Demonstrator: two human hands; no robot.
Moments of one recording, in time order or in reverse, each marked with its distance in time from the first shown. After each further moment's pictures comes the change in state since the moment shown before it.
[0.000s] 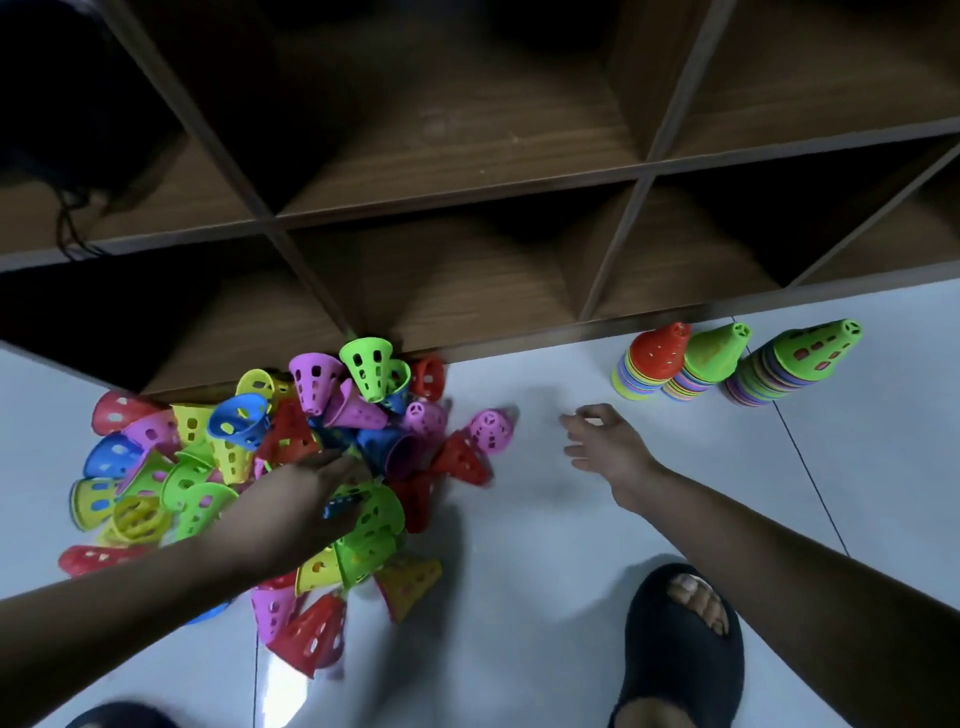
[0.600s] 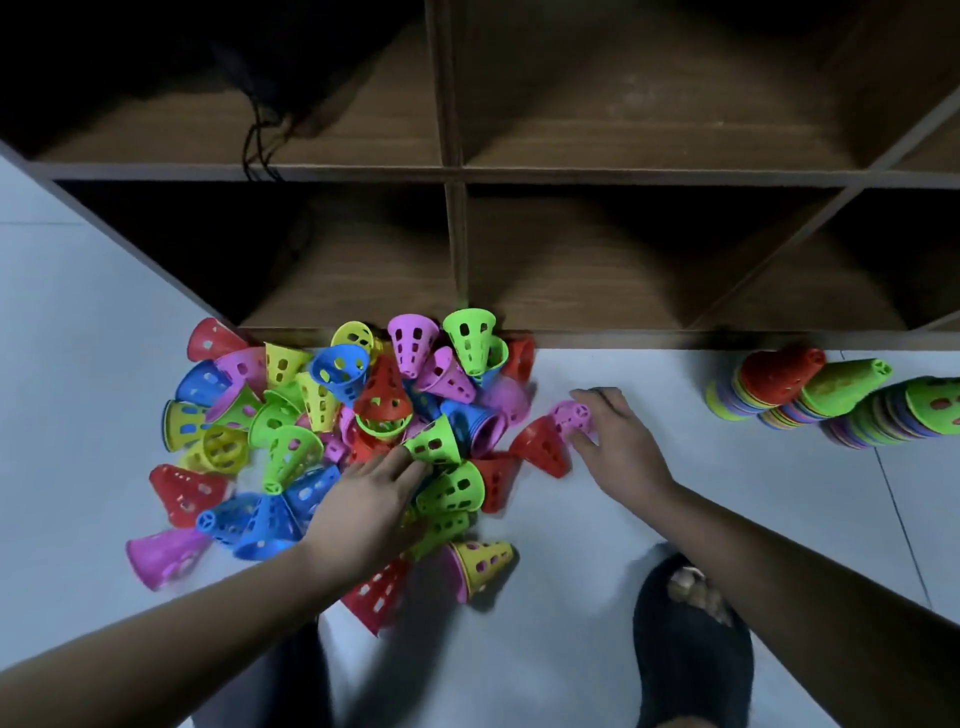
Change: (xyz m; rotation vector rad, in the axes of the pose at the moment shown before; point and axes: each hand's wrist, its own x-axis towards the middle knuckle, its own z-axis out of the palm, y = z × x) left_hand -0.041 -0.007 0.044 0.039 0.205 0.049; right_hand -0.008 0.002 0.091 -0.983 -0.037 -0.773
